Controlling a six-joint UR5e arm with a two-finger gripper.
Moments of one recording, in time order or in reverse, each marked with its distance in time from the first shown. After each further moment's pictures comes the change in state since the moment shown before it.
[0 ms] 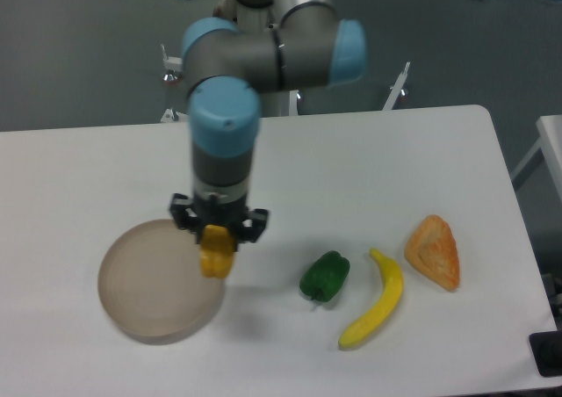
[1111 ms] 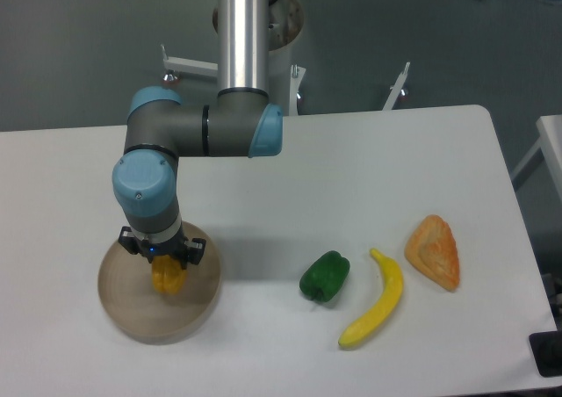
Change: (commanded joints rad) arm -0.085 -0.068 -0.133 0.187 0.055 -0.023
